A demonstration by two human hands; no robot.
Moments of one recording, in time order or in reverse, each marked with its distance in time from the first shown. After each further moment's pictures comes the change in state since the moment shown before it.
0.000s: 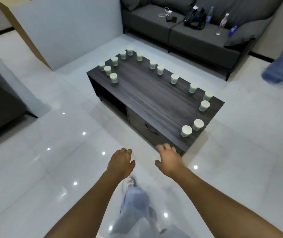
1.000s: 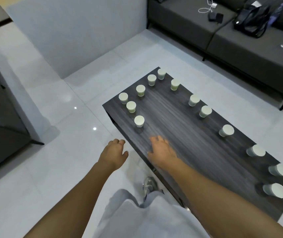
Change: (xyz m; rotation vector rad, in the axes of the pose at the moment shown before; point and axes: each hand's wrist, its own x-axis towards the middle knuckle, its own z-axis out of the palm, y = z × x) left_hand 0.504 -0.234 -0.285 -0.082 -0.008 -0.150; right_hand 0.585 -0.204 -0.184 0.072 -0.130 -0.079
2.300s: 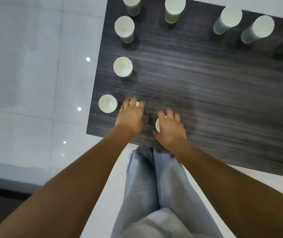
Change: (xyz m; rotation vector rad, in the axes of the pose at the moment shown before) left_hand 0.471 -0.051 0.009 0.524 -0.392 0.606; right_hand 0.376 -0.032 0.073 0.352 -0.036 0.646
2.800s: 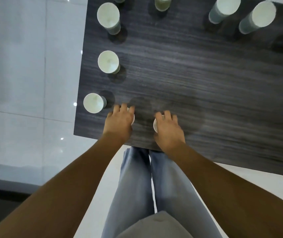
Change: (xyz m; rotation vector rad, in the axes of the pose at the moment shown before) left_hand 0.007 0.005 0.034 0.119 -0.029 -0.011; right_hand 0.013 0.037 0.020 -0.007 0.027 -0.035
